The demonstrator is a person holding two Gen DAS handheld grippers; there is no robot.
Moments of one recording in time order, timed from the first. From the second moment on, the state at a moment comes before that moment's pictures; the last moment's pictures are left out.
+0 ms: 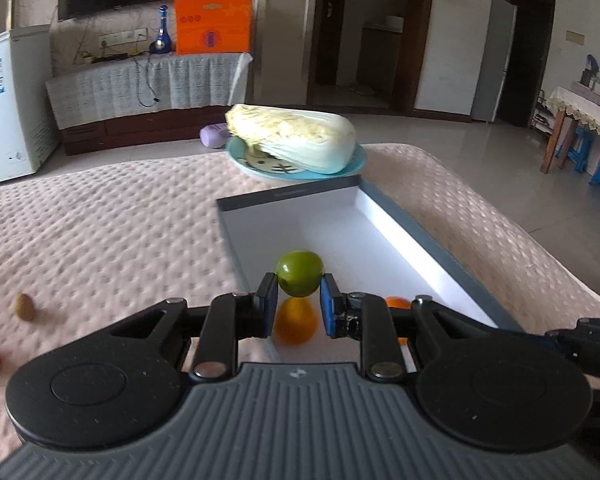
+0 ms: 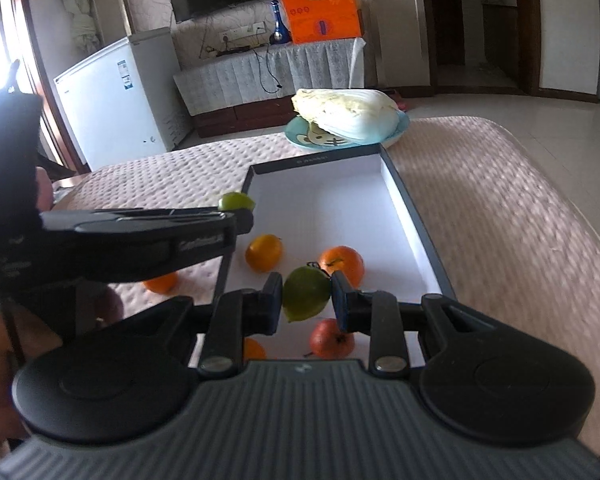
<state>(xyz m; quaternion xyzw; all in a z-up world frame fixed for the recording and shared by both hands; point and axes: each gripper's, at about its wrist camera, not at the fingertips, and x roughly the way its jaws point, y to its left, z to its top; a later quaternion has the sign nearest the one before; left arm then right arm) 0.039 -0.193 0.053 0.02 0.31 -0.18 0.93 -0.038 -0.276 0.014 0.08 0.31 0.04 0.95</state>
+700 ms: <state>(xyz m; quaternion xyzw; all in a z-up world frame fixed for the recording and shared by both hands) 0.045 -0.203 0.051 0.00 0.30 -0.19 0.94 -0.027 -0.289 0.000 0.09 0.34 0.01 0.94</state>
